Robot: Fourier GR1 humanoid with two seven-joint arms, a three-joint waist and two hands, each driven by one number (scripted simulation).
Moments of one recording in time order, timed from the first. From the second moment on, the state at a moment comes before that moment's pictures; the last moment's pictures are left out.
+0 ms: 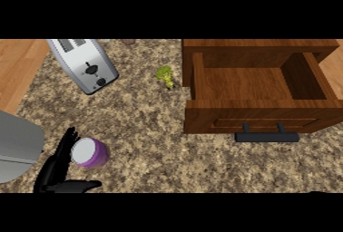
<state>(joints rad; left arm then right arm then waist) 0.04 0.12 0.27 -1.09 -0.06 -0.26 -0.43 0.15 -0.11 -0.28 -2.24 -0.16 0.08 0.29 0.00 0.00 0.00</state>
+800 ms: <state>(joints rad) -0.23 0.20 0.28 -0.58 -0.08 -0.23 -0.68 0.13 -0.09 -0.29 -2.23 -0.13 0.11 0.29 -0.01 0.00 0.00</state>
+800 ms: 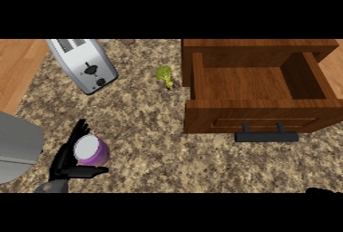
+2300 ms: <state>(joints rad) -0.64 0.04 0.32 -0.38 0.03 -0.05 -0.65 0.11 -0.10 -0.34 -2.22 -0.11 0.12 0.26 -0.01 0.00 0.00</state>
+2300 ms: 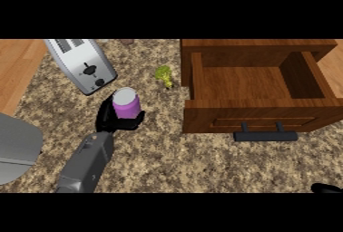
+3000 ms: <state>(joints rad) -0.80 0.00 0.08 -0.72 0.13 0.10 -0.26 0.08 -0.10 -0.33 -2.26 -0.09 0.09 0.32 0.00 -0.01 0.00</state>
